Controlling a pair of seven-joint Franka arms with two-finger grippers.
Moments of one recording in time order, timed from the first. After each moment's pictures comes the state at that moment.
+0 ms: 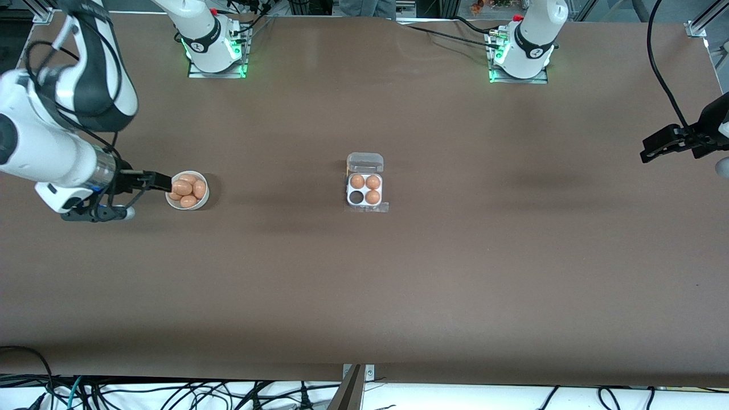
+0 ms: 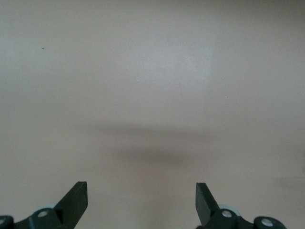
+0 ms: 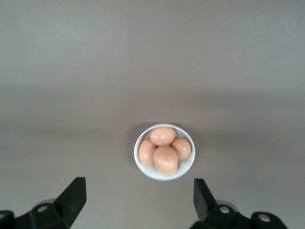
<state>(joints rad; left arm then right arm) -0.04 0.08 0.08 -1.51 0.04 1.55 -0.06 0.06 0.24 -0.01 -1.82 0.02 1.93 0.02</state>
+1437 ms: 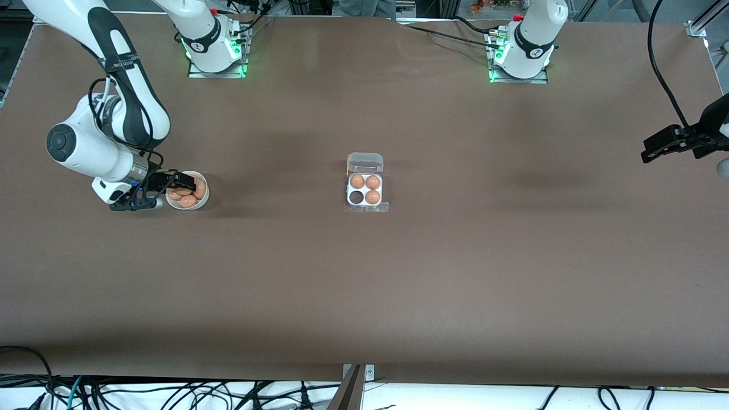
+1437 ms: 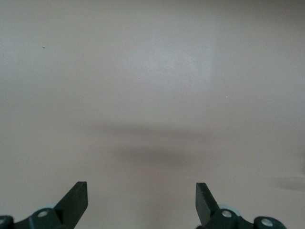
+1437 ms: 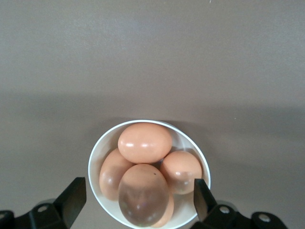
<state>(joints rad) -0.03 0.08 0.08 -1.51 0.04 1.55 -0.06 0.06 0.28 -0.09 -2.24 0.23 2.40 -0.26</state>
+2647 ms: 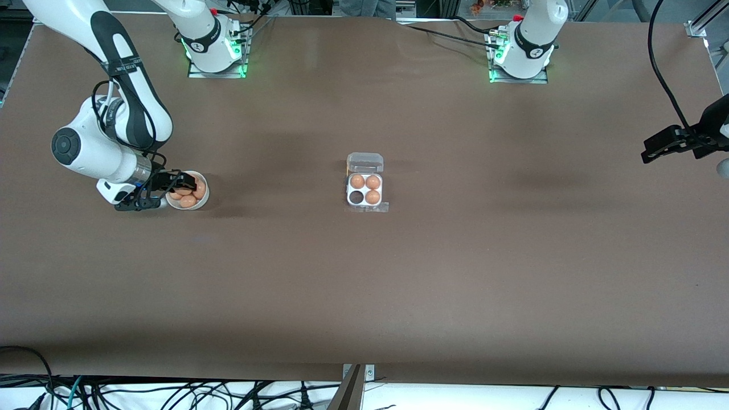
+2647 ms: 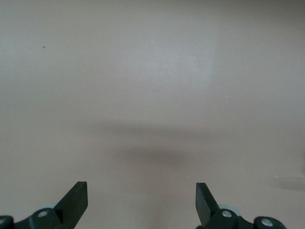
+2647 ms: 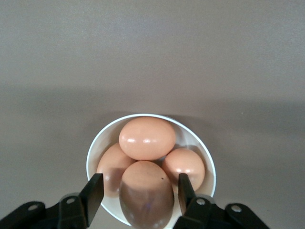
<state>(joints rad) -0.03 0.08 0.08 -1.51 0.04 1.55 -0.06 0.06 0.29 -0.09 -2.24 0.23 2.39 -0.27</state>
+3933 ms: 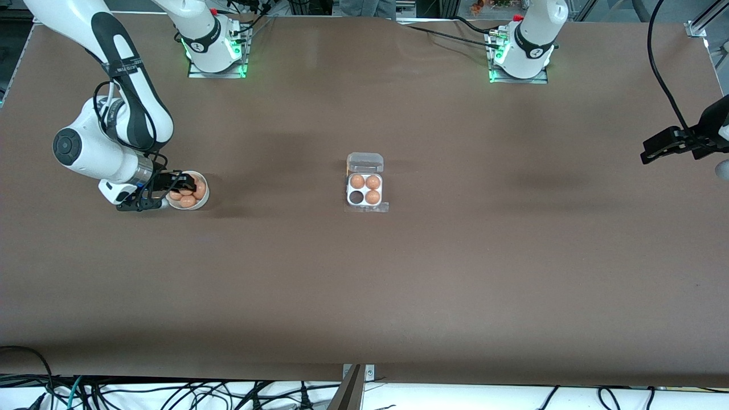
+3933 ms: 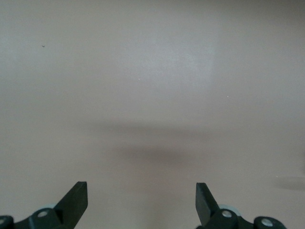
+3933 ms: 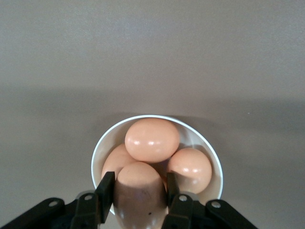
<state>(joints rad) -0.03 0.09 0.08 -1.51 0.04 1.55 -0.06 0.06 0.29 -0.09 -2.24 0.25 2.39 -0.27</state>
